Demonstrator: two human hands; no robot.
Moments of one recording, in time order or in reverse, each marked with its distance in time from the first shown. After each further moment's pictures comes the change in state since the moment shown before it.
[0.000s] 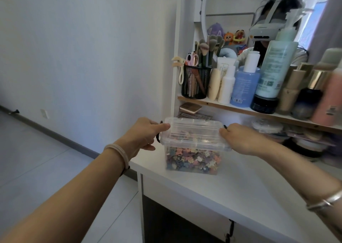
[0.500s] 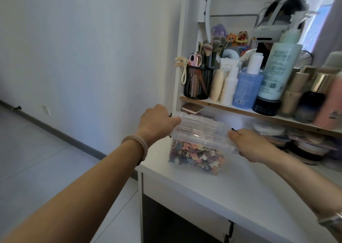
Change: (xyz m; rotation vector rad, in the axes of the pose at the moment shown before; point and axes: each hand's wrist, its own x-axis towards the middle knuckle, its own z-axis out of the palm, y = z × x) left_hand 0.004 0.019 0.012 0.427 0.192 0.236; right_hand 0.001 0.018 0.006 0.029 -0.004 -0.004
